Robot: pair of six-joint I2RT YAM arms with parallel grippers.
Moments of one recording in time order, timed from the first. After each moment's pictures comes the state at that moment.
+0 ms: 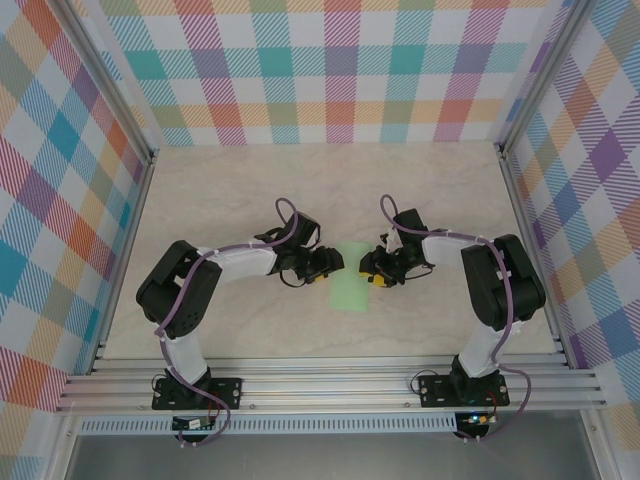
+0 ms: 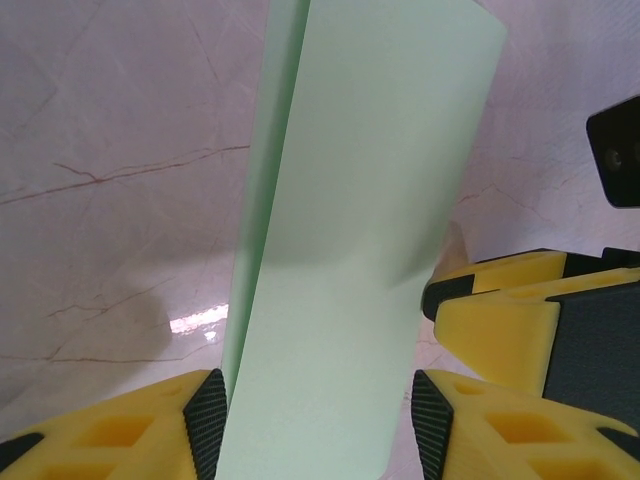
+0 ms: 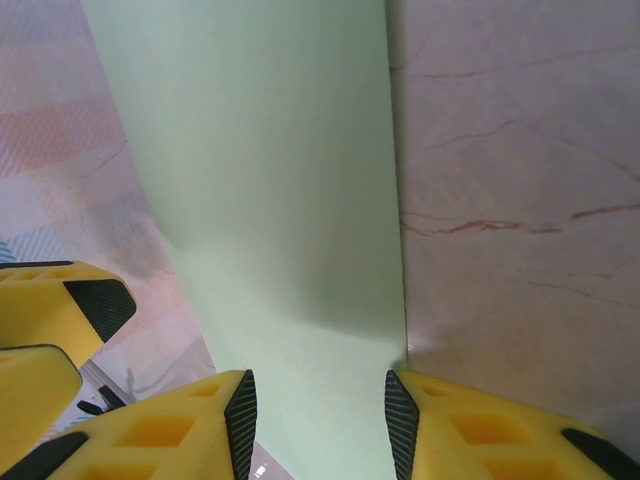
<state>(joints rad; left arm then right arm) -0.65 1.81 1.04 -0.19 0.41 -0.92 0.34 1.77 0.89 -0.37 -0.65 0.65</state>
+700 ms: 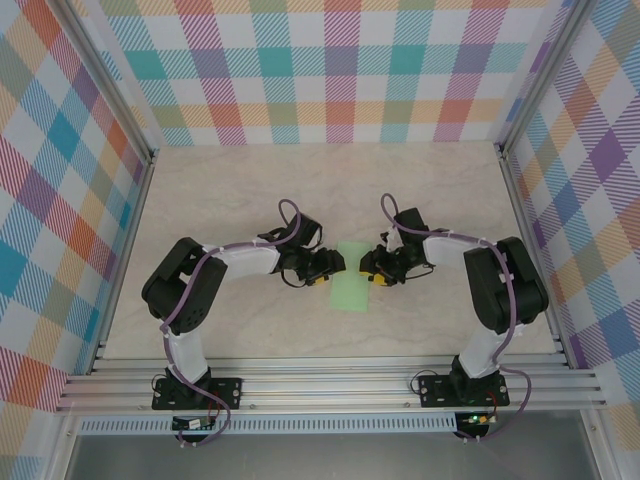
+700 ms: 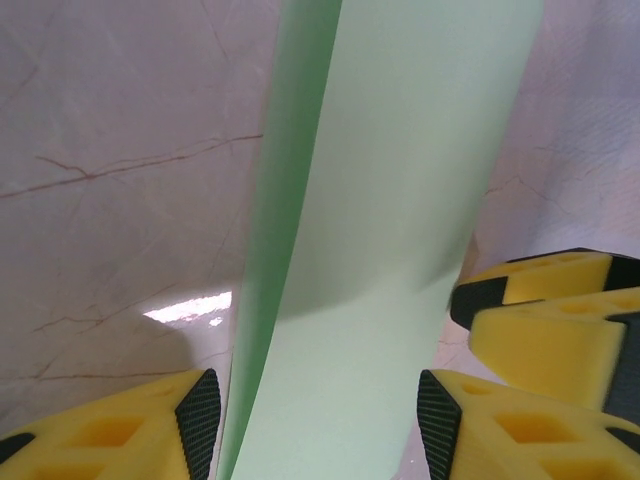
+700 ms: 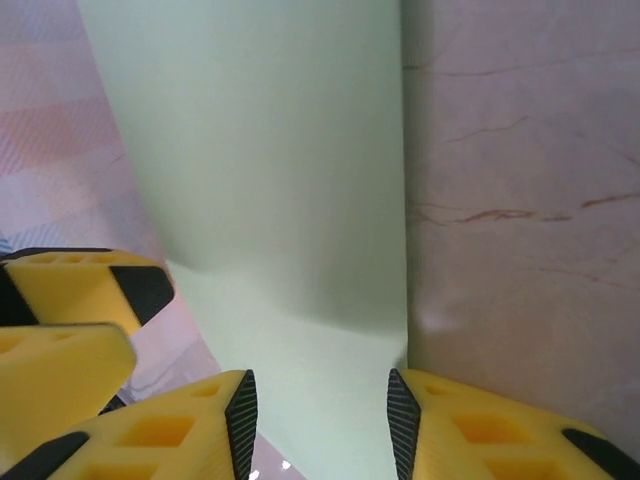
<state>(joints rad) -0.65 1.85 1.06 -0.21 0.43 -0.91 0.34 1.73 0.89 -0.38 -0.65 0.65</state>
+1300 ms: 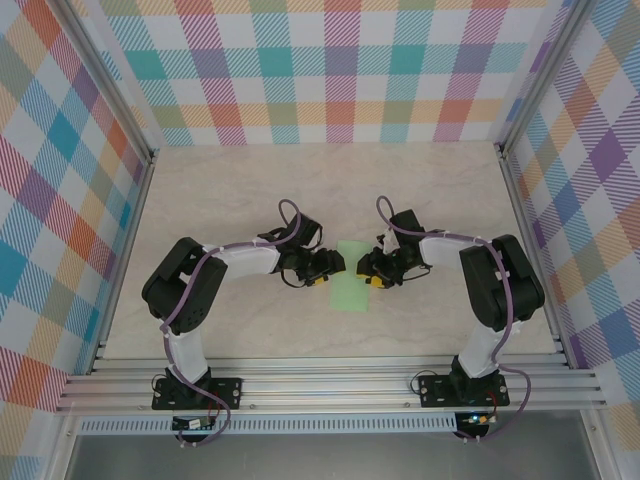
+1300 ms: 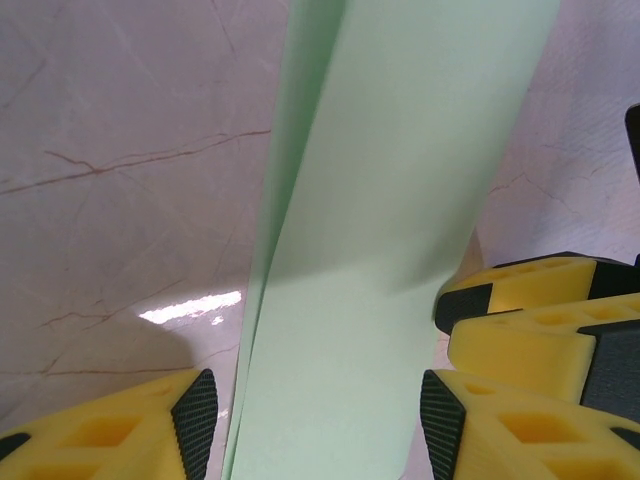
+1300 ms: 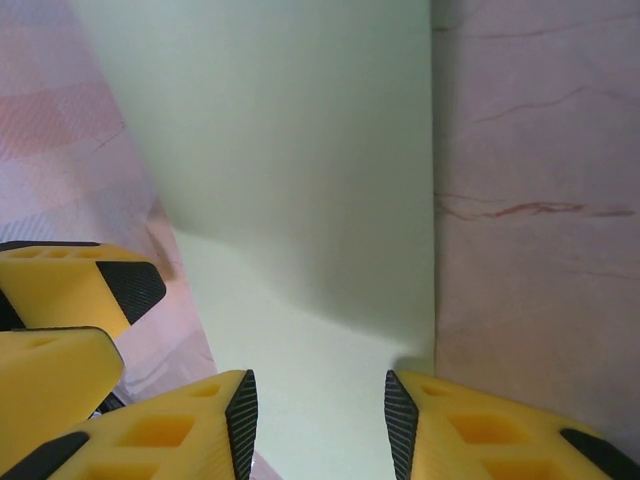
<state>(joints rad) -0.65 1.85 1.06 -0.21 0.43 -0.91 0.36 1.76 0.89 -0.37 -0.64 0.65</state>
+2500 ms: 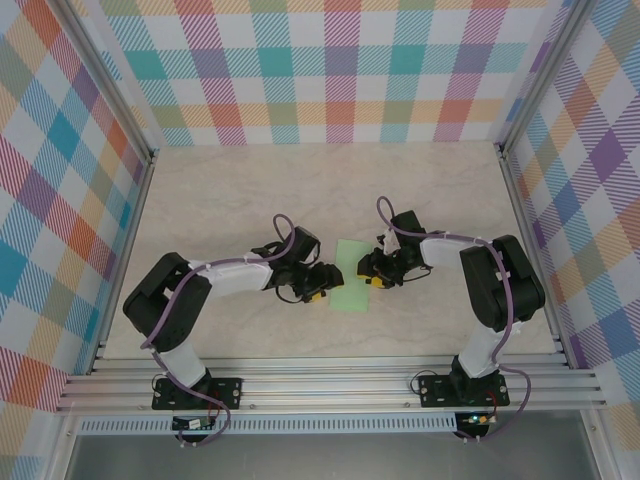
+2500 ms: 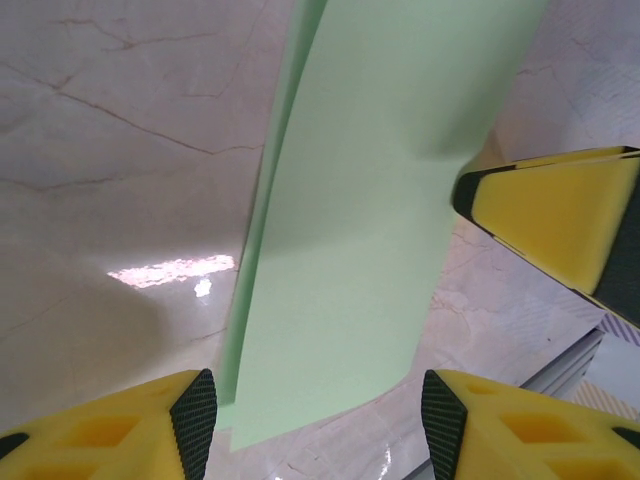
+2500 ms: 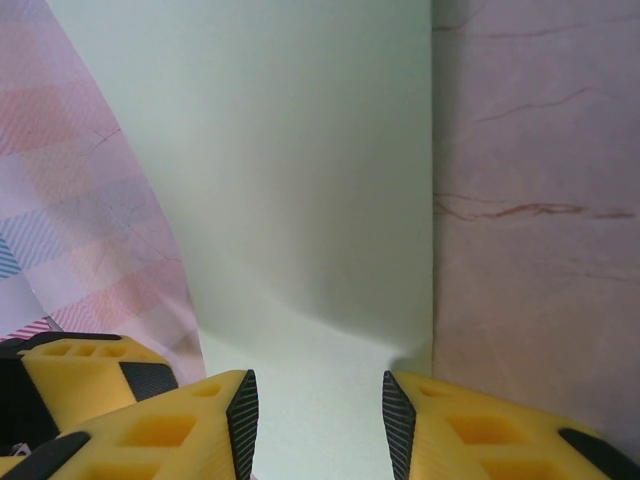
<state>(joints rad) -0.72 1.71 0.92 -0.21 0.42 -1.03 0.37 1.76 0.88 -0.35 -0.65 0.63</state>
